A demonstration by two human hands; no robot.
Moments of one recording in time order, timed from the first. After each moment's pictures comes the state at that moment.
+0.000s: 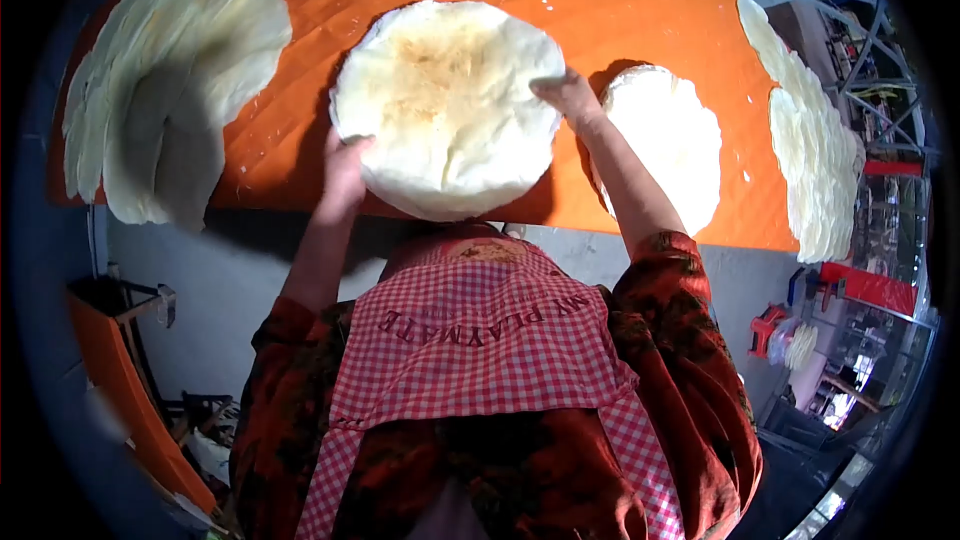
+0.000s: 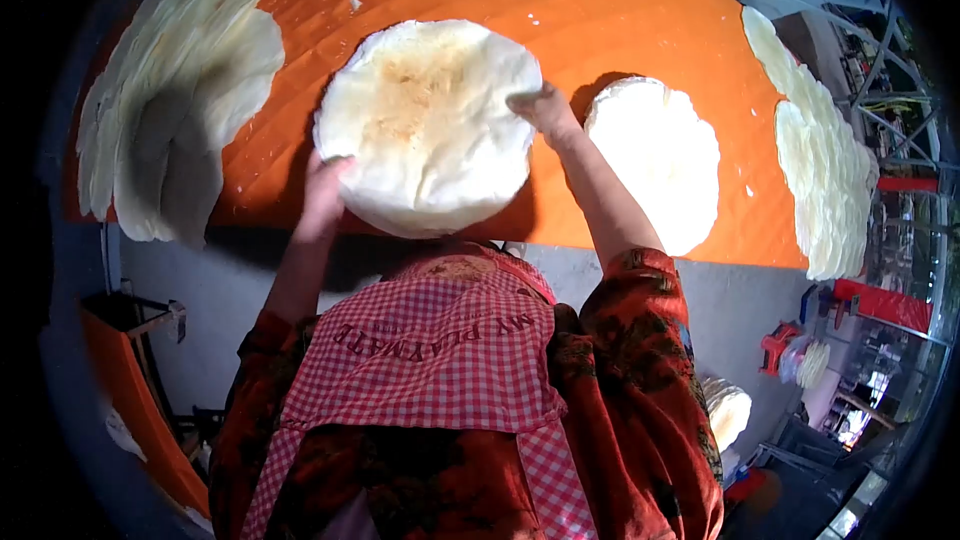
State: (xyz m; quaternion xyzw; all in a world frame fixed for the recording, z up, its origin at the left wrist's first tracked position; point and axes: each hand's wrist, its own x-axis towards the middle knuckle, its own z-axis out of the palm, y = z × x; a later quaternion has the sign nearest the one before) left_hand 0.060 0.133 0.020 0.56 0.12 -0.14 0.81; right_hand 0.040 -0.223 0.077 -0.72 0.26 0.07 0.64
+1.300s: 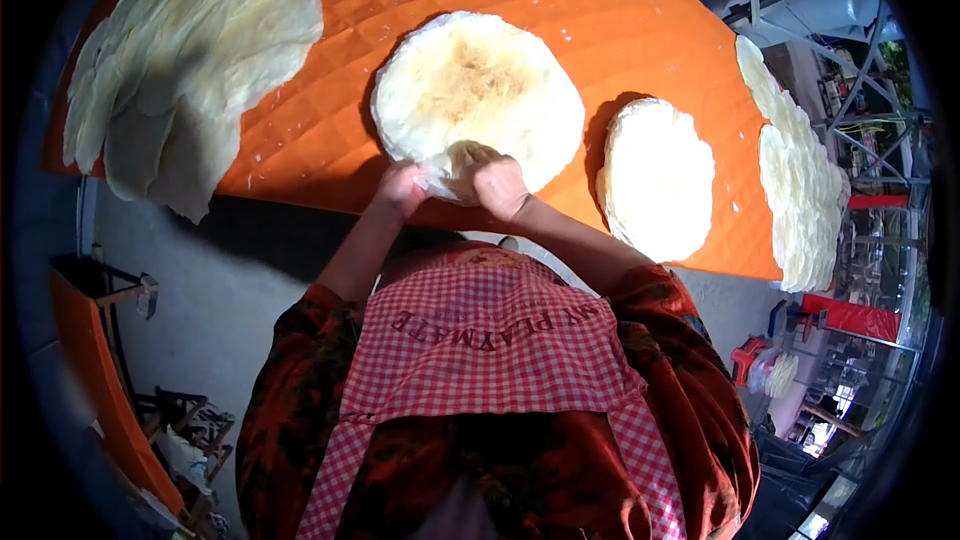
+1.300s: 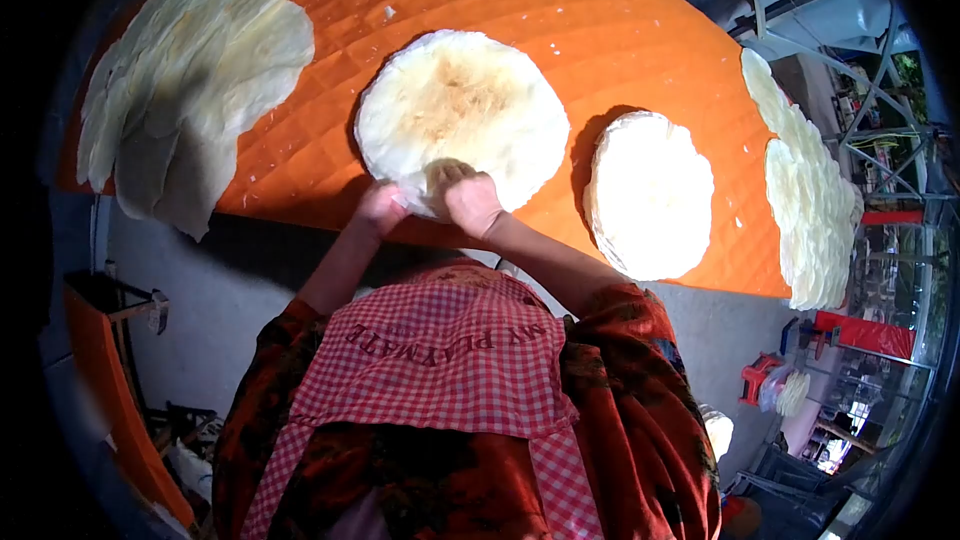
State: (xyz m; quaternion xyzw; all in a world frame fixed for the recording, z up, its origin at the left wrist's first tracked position) left_hand 0.034 0.110 -0.047 0.25 0.10 -0.36 0.89; right_hand -0.017 -0.072 0.032 -0.97 -0.20 -0.12 0.07
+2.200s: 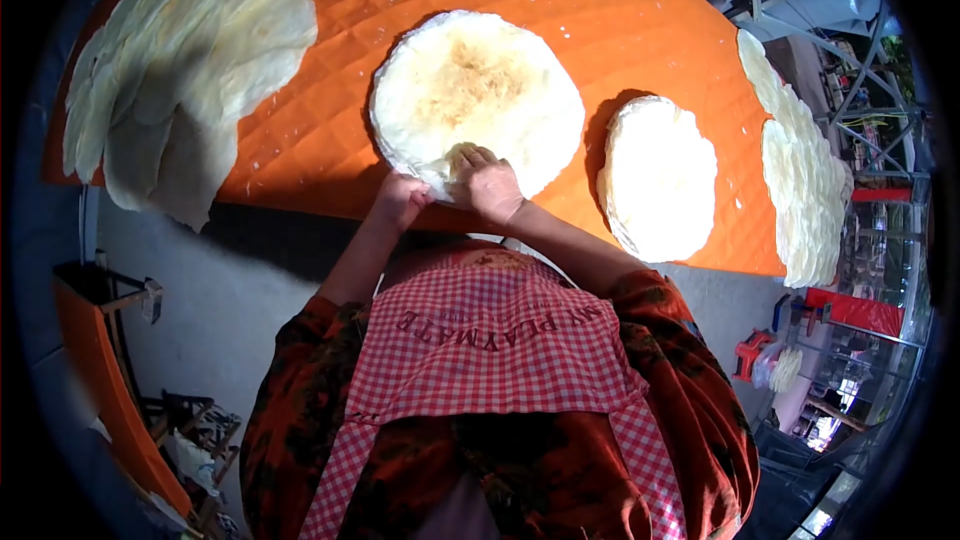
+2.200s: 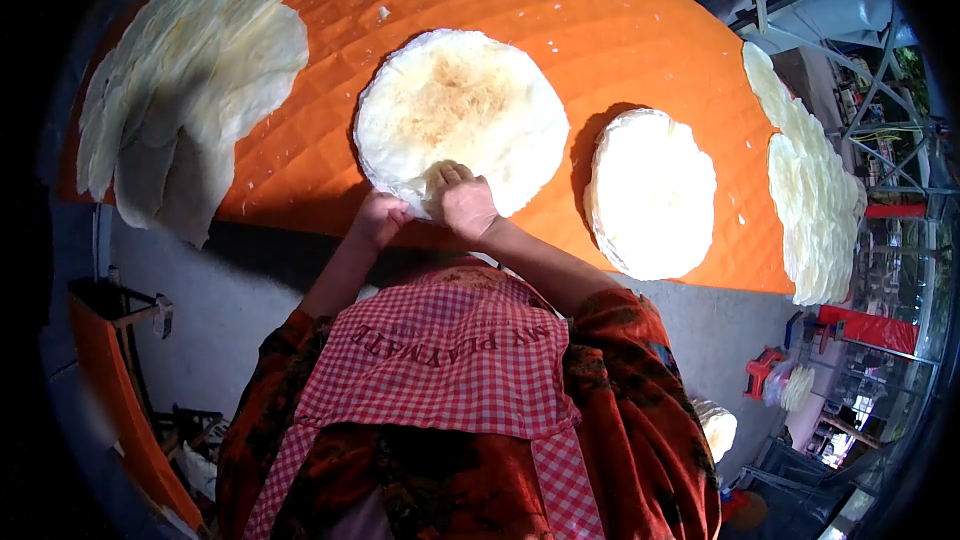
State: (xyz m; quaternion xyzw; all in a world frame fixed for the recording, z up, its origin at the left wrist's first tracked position) left_hand 0.023 0.124 -0.040 0.35 0.02 -0.36 0.86; right_hand -0.019 -0.067 0.027 -0.98 -0.14 -0.02 0.12
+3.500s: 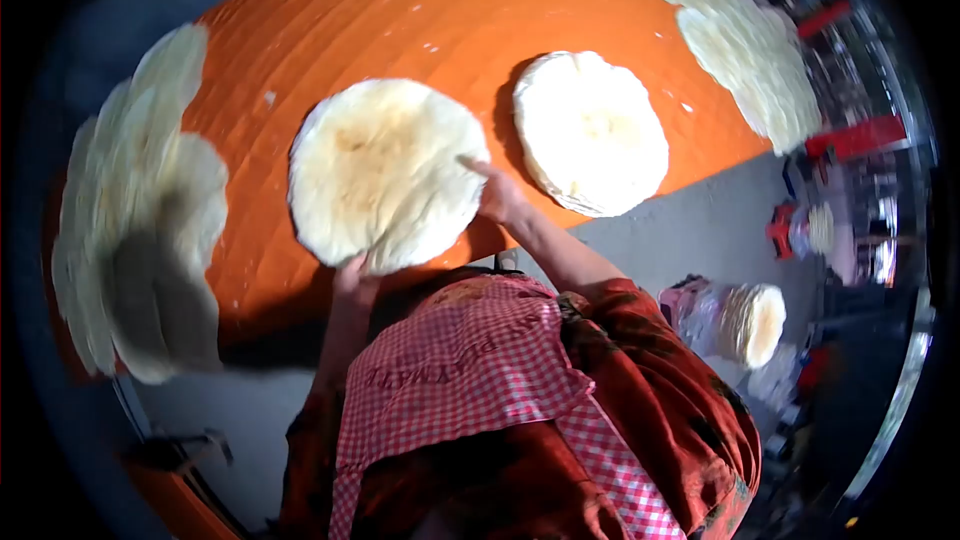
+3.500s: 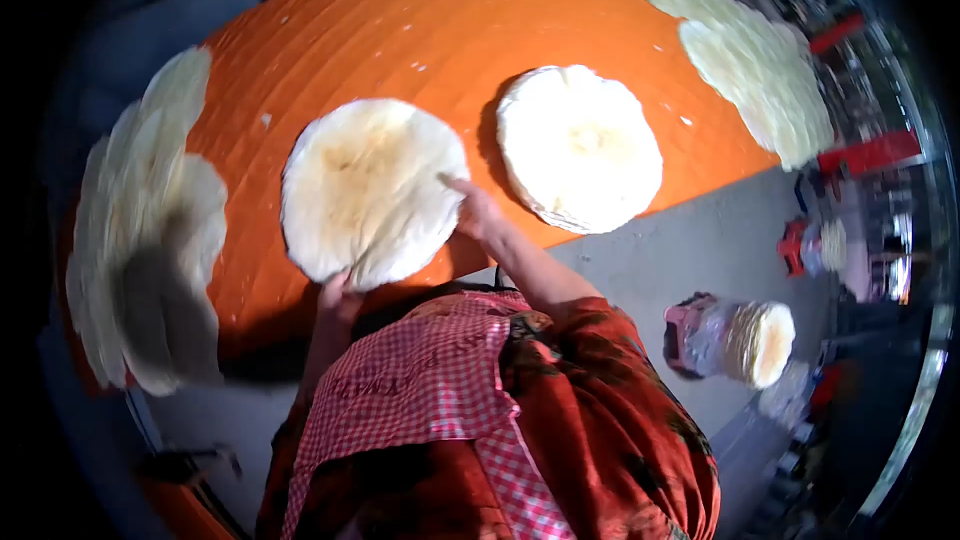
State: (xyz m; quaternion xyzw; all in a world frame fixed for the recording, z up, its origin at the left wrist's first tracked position) left_hand 0.026 0.122 -0.040 0.37 0.20 -0.42 0.81; right_hand -0.048 -0.178 0.025 -0.29 0.26 -0.01 0.92
